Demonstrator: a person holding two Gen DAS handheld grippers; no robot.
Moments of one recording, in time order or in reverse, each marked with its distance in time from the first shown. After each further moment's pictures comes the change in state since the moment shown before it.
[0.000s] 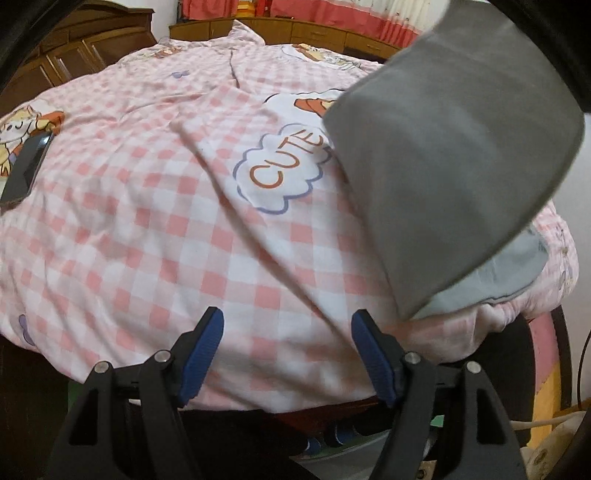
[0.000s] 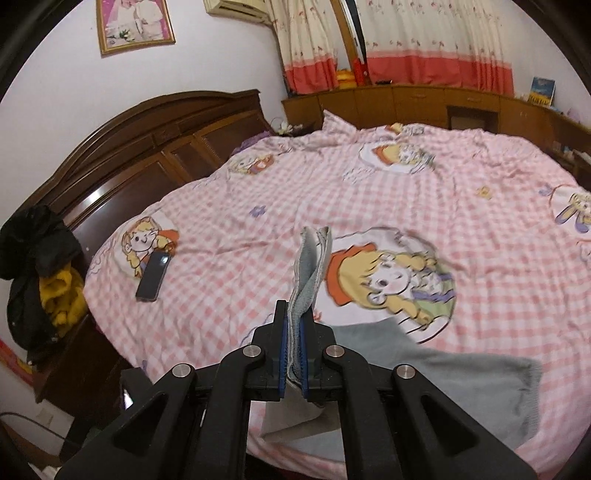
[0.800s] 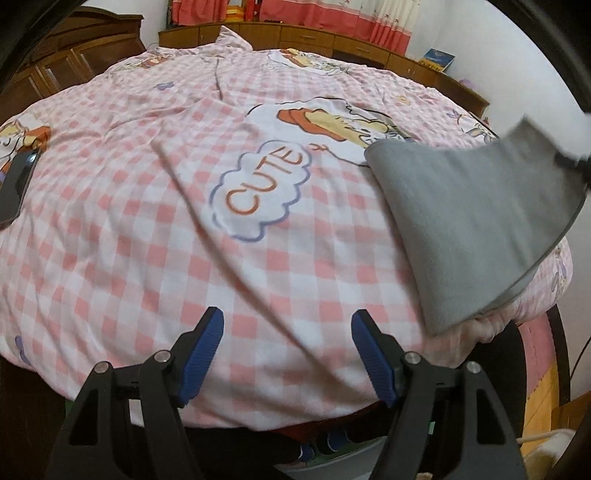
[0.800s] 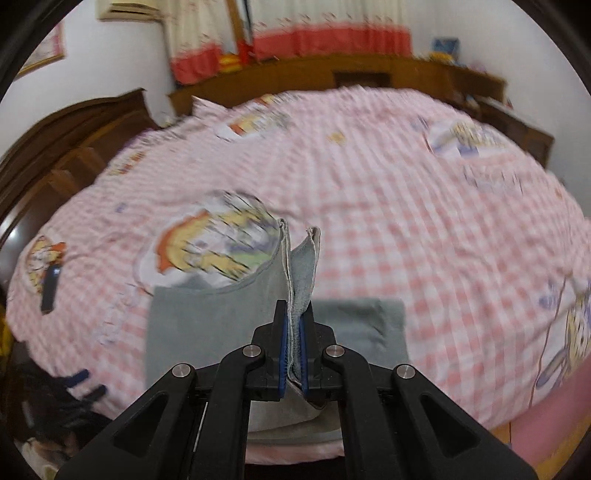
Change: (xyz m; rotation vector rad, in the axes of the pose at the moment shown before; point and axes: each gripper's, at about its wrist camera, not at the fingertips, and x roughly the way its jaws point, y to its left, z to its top) left arm 0.000 -0.016 0.019 0.042 -0.016 -0.023; right arm -0.020 -0.187 -0.070 0.225 0.101 -0.337
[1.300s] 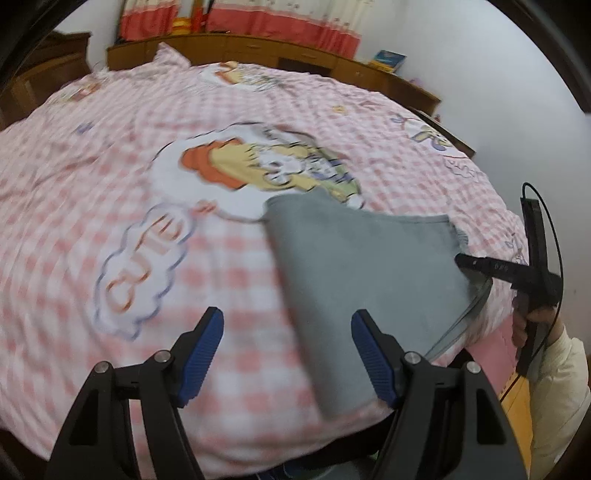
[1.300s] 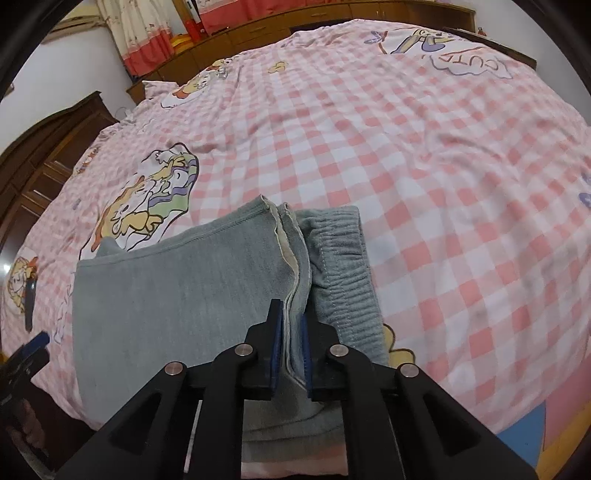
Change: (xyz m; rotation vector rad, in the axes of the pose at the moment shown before) left arm 0.013 -0.080 0.061 0.104 -0.035 -0.177; right arm 0.082 -0.080 -0.055 0.166 0.127 0.006
